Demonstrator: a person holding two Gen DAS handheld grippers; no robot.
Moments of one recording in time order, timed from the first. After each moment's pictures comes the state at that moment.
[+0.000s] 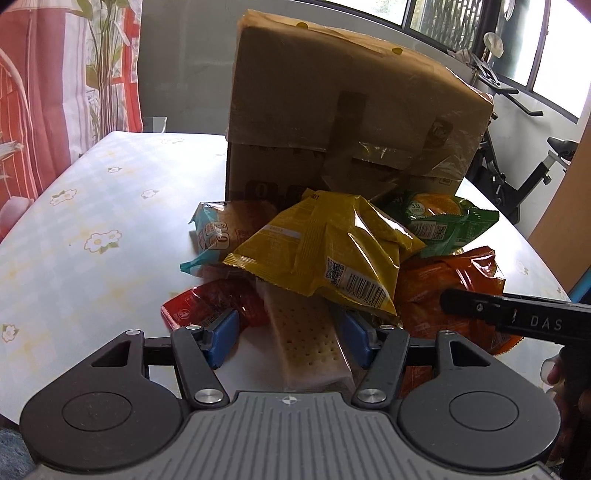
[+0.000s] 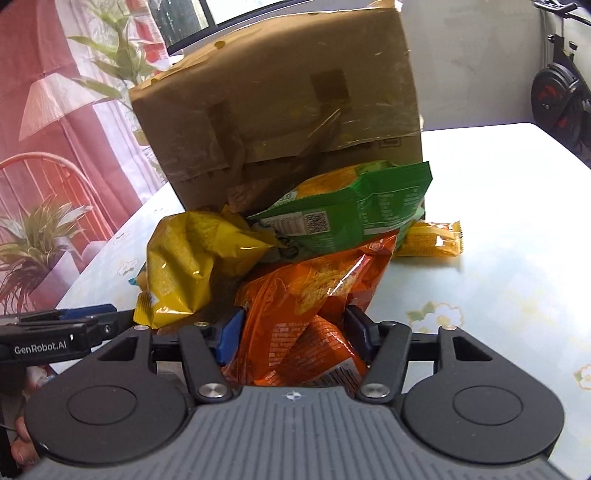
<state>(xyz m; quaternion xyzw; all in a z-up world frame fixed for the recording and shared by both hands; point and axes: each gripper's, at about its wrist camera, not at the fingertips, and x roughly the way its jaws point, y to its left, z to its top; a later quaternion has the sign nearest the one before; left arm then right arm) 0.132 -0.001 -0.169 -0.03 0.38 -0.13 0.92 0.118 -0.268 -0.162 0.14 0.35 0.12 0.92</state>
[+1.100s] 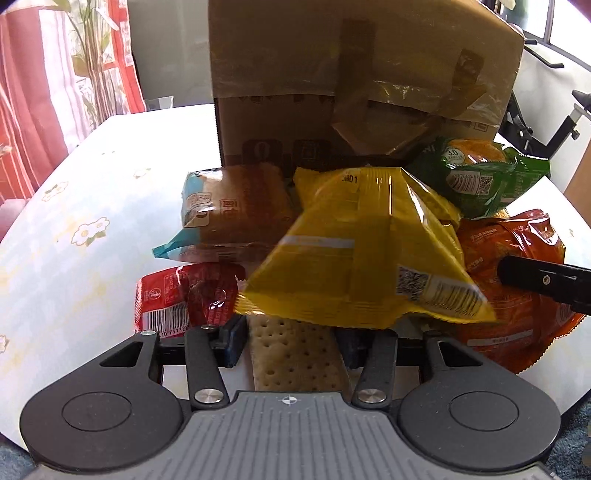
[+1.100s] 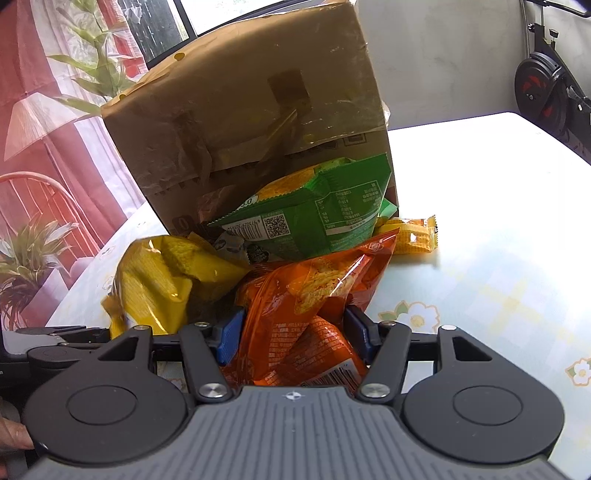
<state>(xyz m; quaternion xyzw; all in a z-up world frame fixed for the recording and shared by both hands) 0.165 -0.028 -0.194 0.03 0.42 -0.09 0.90 0.123 -0.279 -0.172 0.16 0.34 0.11 0.92</state>
